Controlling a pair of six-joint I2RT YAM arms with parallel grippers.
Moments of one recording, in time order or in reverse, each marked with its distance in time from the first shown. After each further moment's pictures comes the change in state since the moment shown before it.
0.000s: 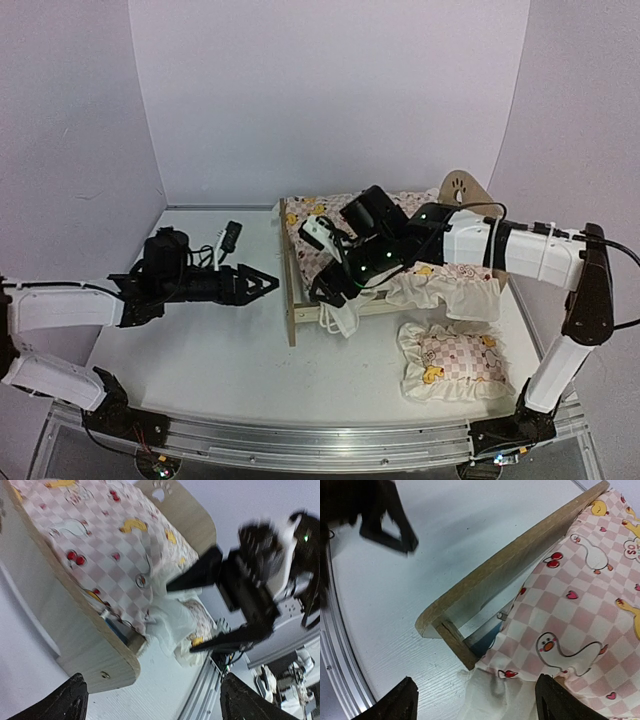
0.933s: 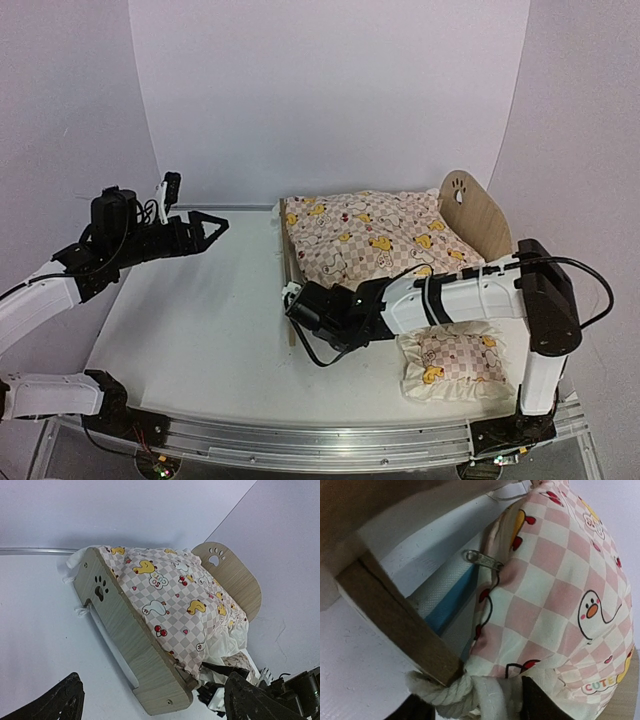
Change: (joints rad) left arm 0.258 -0.288 0.195 -0.425 -0.200 0.135; right arm 0.267 0.210 -0.133 0.097 0.897 -0.088
